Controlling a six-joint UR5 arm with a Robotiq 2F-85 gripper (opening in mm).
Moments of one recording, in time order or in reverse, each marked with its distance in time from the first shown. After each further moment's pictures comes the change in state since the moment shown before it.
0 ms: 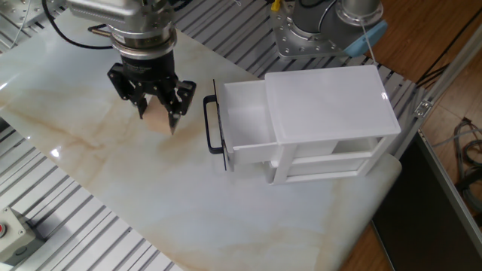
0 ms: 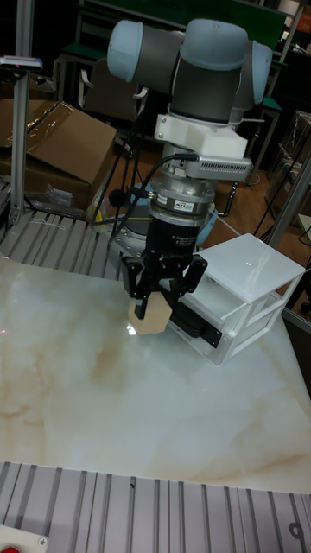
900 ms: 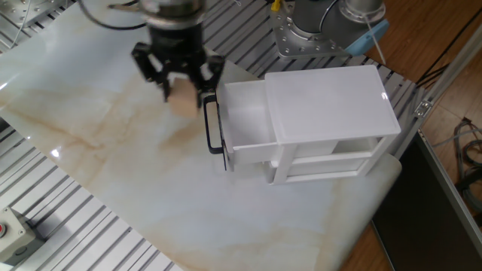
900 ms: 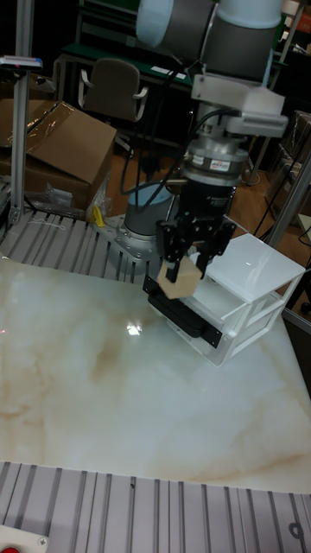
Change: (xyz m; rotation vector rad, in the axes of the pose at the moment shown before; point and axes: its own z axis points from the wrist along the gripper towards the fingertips) arm 0.027 0.068 -0.057 -0.028 0.027 -0.020
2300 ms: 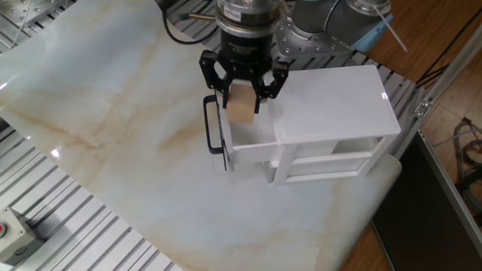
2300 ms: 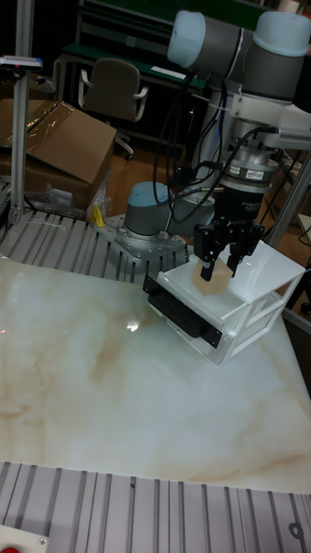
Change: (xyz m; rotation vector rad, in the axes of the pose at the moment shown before) arm 0.018 0.078 0.027 -0.002 -0.017 -0.019
